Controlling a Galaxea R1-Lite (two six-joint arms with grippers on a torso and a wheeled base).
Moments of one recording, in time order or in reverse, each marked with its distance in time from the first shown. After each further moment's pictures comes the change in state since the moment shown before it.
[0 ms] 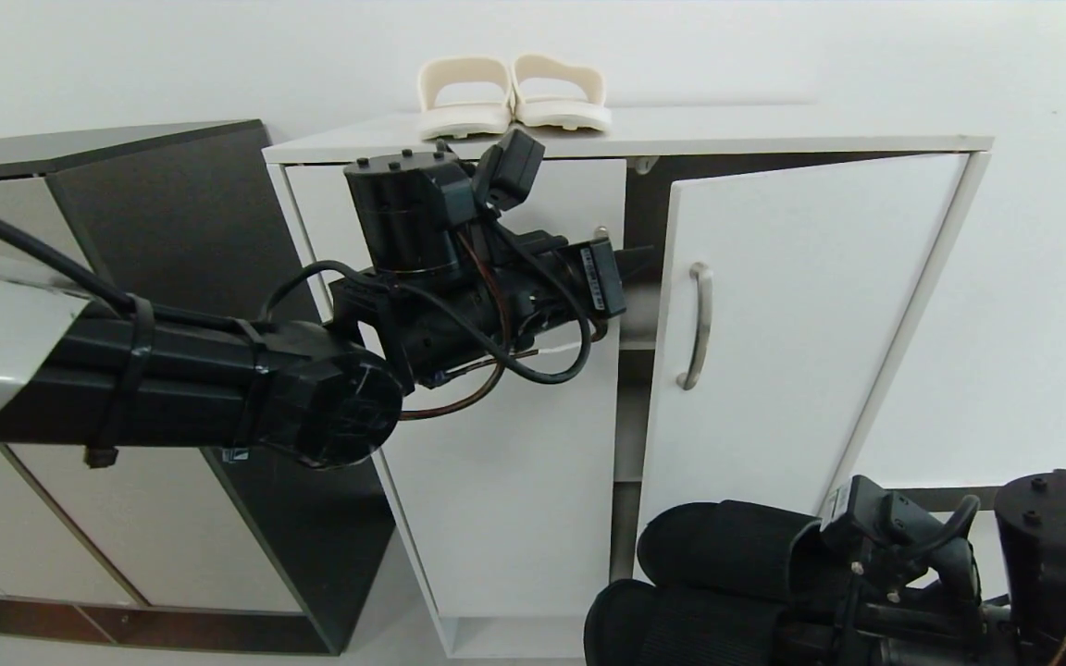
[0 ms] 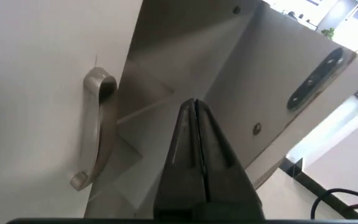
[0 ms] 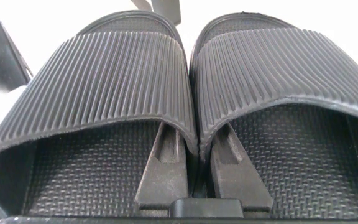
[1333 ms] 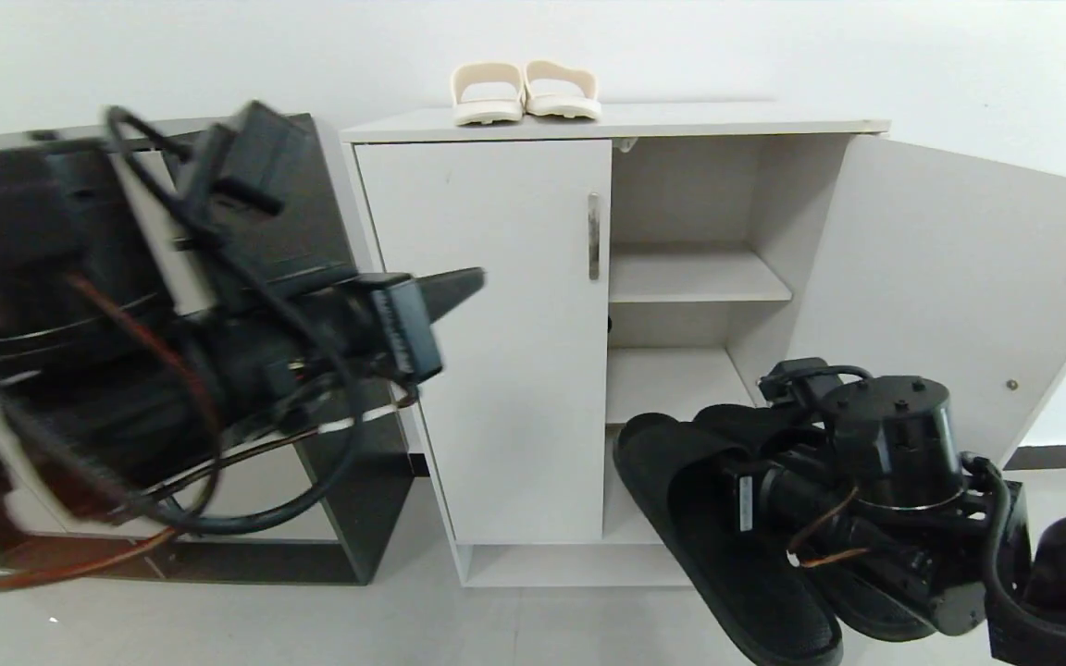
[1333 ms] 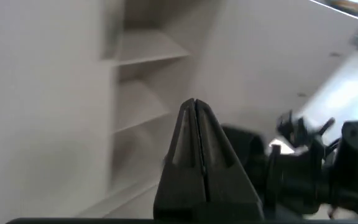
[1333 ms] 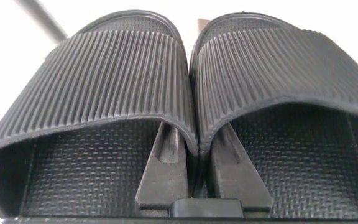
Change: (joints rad) left arm 0.022 -0.524 0.464 0.146 0.337 0.161; right arm -0.041 0.262 -0.323 0.024 -0.595 0.304
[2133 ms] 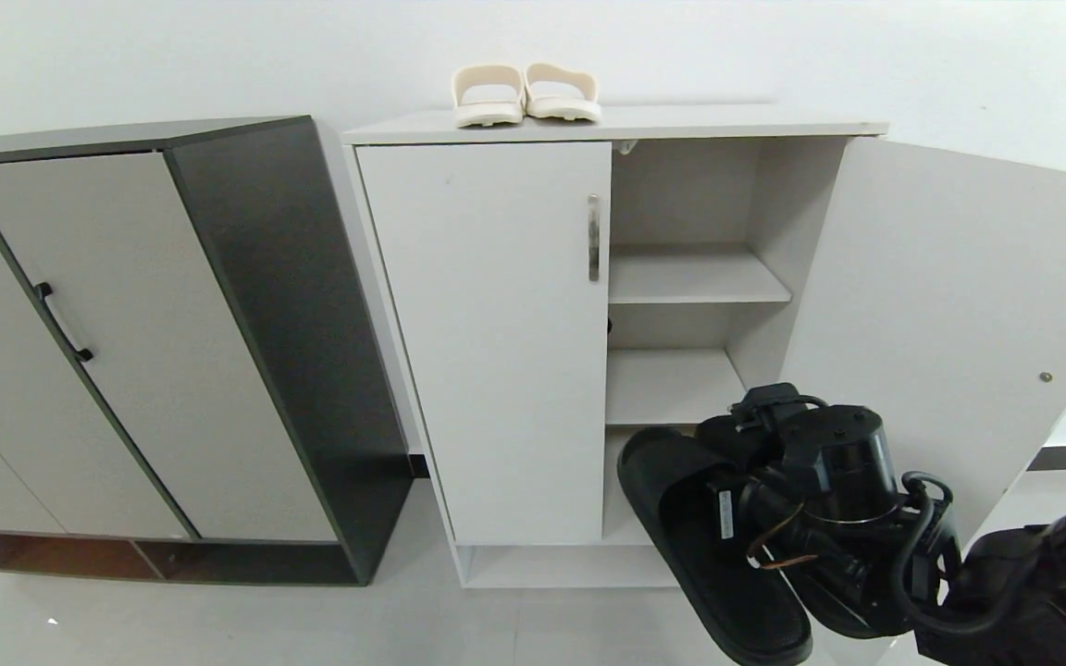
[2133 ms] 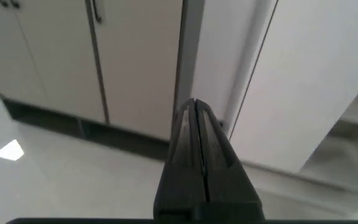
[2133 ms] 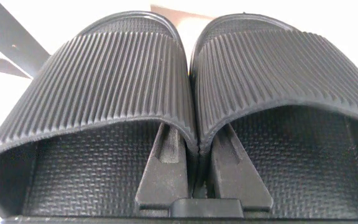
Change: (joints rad) left arm 0.616 -1.260 0.678 0.656 0.277 0.143; right arm -0.024 0.139 0.034 -0.167 -0.037 -0.058
